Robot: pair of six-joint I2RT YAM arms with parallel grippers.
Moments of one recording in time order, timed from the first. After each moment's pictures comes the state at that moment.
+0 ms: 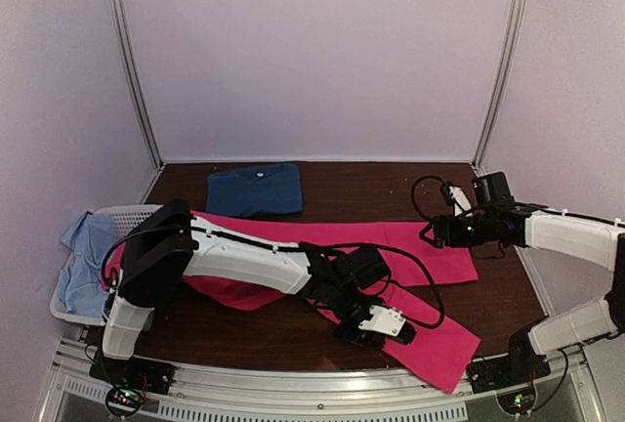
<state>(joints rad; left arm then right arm) -1.27 2.22 1.59 -0.42 0.45 0.83 0.28 1.29 0.70 -0.24 -0.31 0.27</state>
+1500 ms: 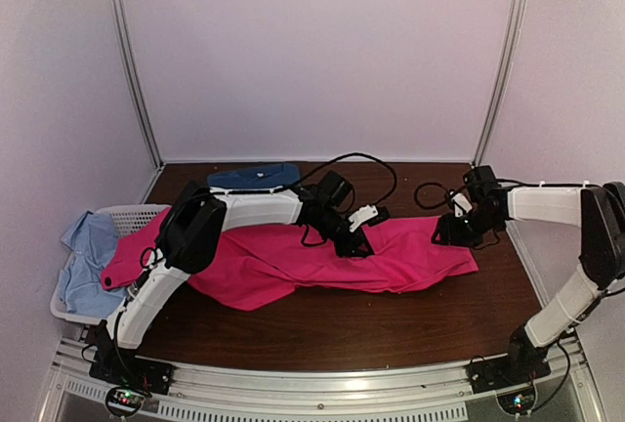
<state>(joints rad) -0.86 2.56 2.09 -0.44 0.64 0.32 0.17 1.52 0.88 -0.43 -0.20 0.24</state>
